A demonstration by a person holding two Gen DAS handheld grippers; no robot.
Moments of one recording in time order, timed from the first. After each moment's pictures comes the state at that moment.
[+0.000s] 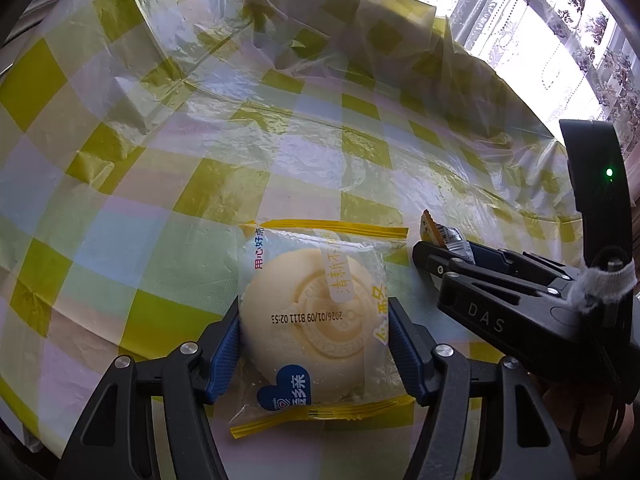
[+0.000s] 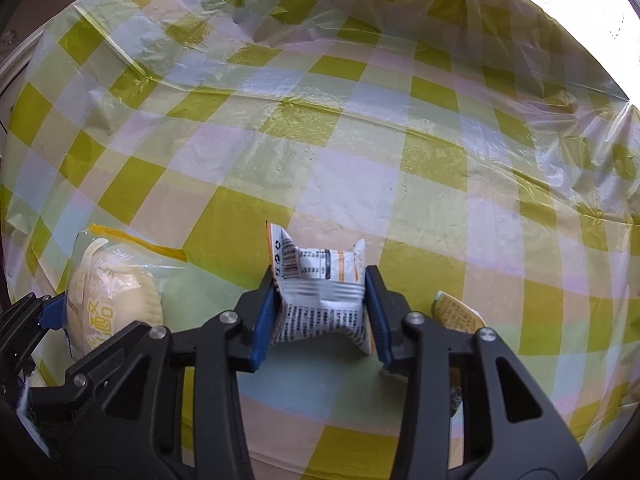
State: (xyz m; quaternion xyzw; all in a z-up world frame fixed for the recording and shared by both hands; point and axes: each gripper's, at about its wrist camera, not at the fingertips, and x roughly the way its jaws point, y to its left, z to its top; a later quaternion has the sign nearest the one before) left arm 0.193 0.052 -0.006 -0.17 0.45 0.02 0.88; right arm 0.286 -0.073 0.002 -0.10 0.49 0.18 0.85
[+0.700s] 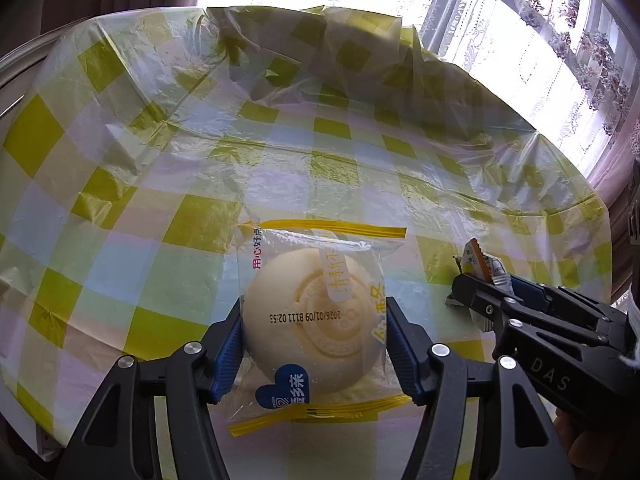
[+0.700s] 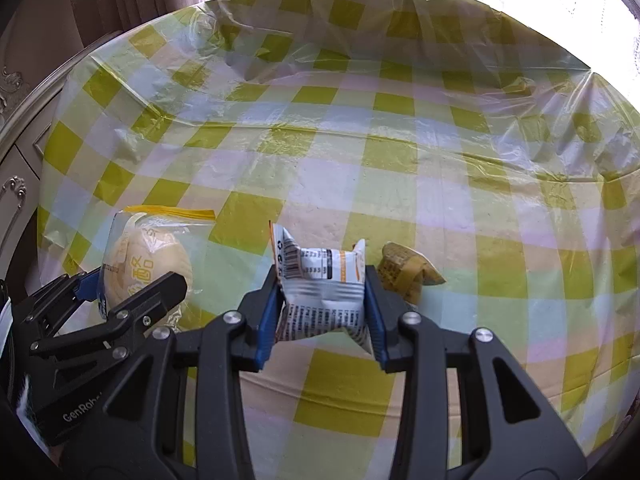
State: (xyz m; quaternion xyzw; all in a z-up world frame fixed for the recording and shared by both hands) left arm 0.186 0.026 0.022 -0.13 0.42 0.01 0.90; right arm 0.240 -0.127 0.043 -0.04 0.46 0.16 0.87
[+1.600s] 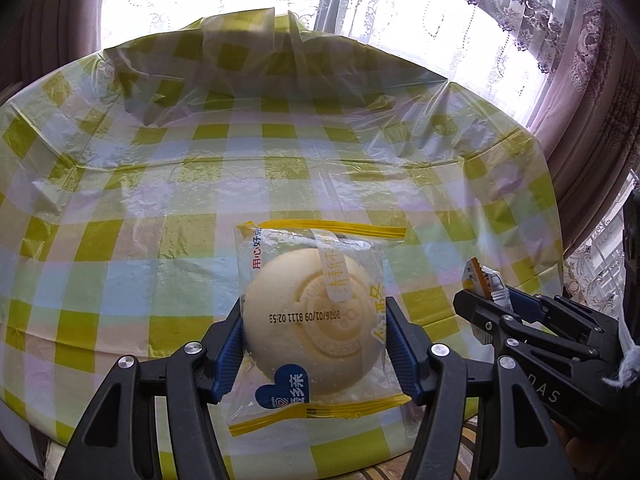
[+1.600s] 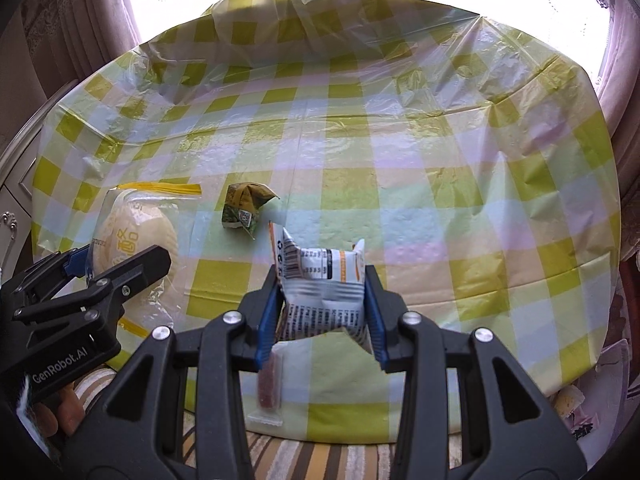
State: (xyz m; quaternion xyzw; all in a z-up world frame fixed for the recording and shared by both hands) left arm 0.166 -0.089 0.048 -0.06 0.42 -0.09 0.90; right arm 0.177 -0.255 0.059 0.02 0.46 0.07 0.89
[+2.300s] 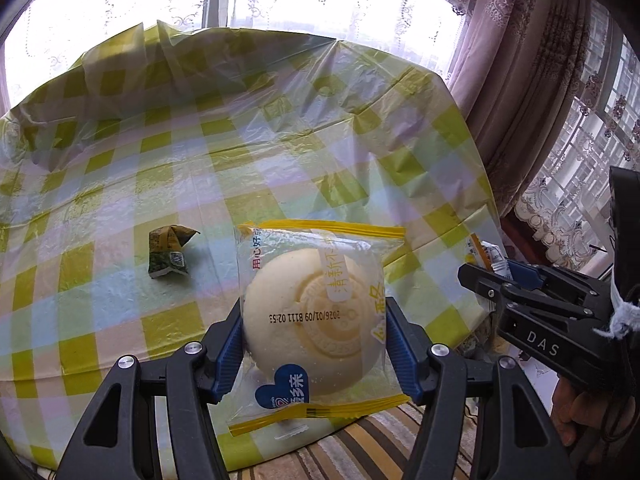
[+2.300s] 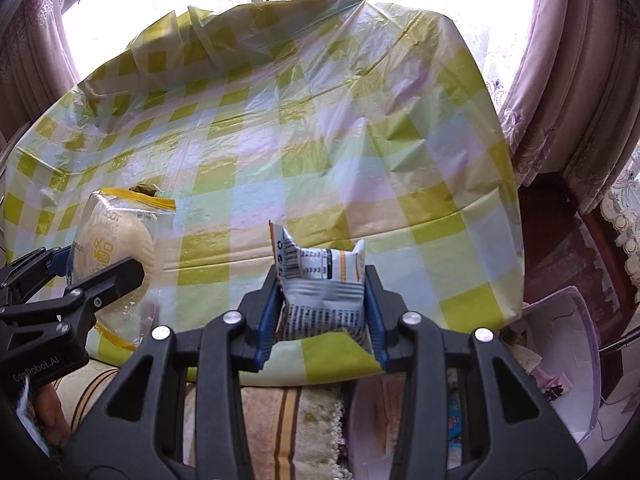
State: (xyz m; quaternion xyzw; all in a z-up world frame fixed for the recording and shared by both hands) left arm 0.150 -0.203 0.055 0.01 0.44 -0.21 0.87; right arm 0.130 -0.379 0.063 0.05 0.45 -0.03 0.89
